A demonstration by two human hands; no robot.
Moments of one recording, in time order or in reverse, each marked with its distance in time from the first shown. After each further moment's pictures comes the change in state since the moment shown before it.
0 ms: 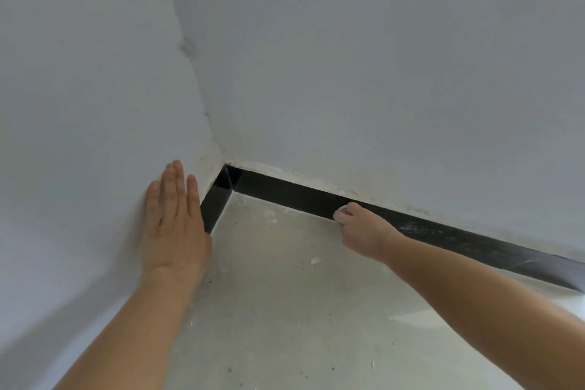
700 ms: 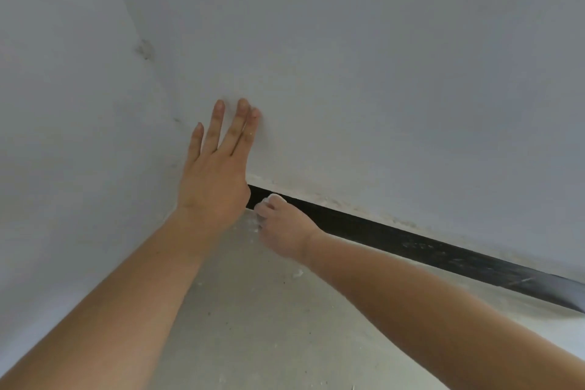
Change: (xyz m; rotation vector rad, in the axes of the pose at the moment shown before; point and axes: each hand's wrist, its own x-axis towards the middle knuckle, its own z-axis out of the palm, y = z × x) left_hand 0.065 0.061 -0.067 -0.464 0.407 0.231; right_hand 0.056 -0.003 -0.064 0.162 0.352 -0.028
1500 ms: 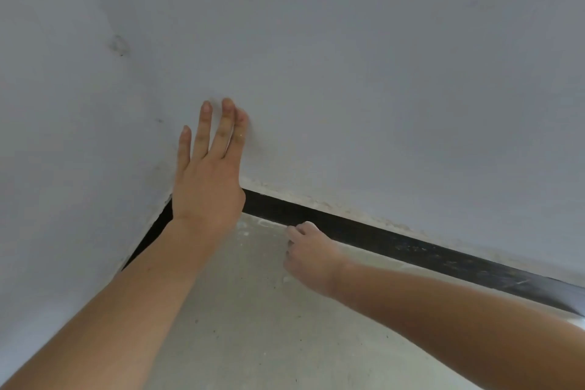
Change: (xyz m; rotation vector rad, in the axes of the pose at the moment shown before) left_hand 0.001 0.016 0.001 -0.010 0.037 -0.063; right_hand -0.062 -0.004 0.008 0.173 -0.244 0.104
